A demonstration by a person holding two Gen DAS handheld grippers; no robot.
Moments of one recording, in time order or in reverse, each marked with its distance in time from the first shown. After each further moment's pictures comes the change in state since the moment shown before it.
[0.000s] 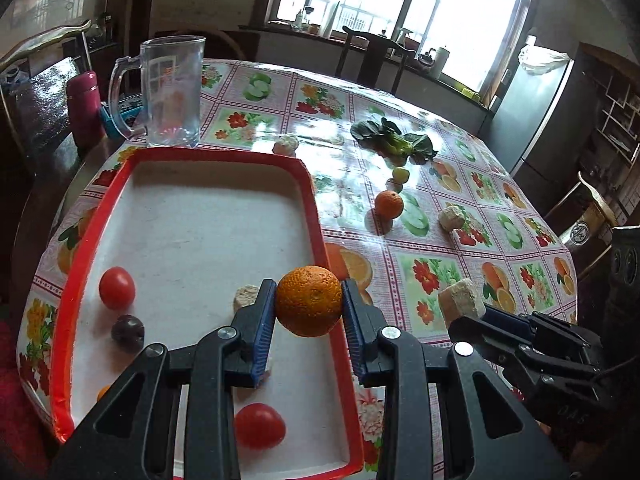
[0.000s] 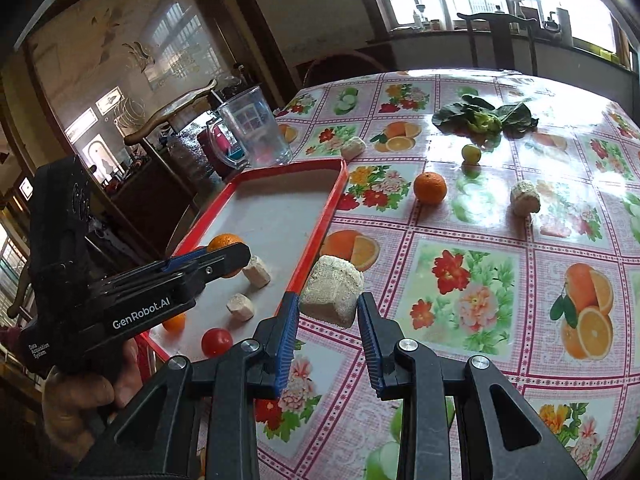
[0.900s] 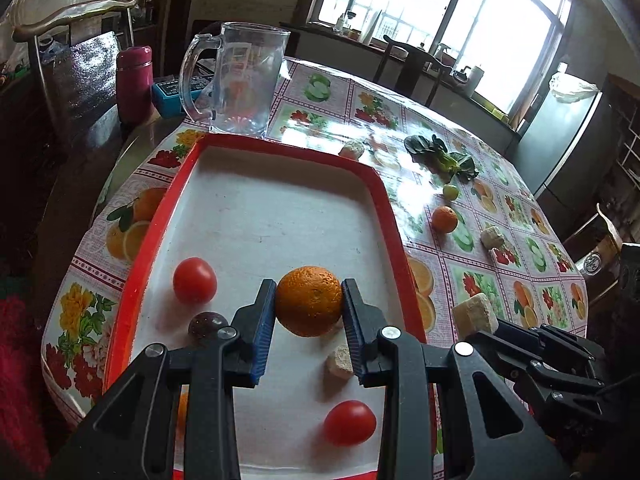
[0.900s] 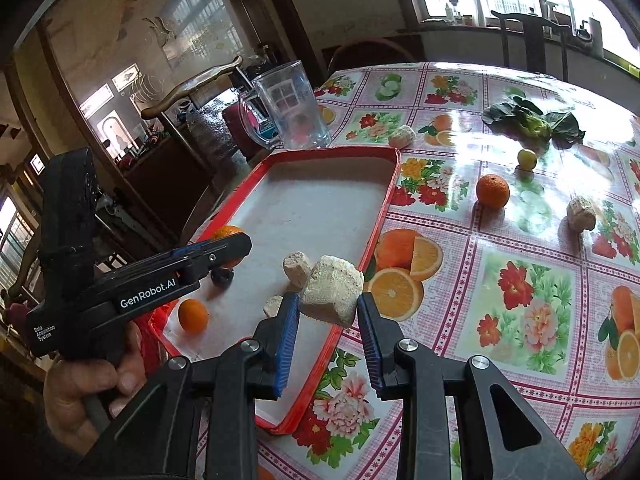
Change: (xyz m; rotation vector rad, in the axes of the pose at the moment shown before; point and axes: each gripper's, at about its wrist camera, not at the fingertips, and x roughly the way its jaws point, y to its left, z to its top) left arm -0.006 0.059 -0.003 -0.104 -0.006 0.051; right arm 0.034 0.039 0.008 -0.069 0.054 0.043
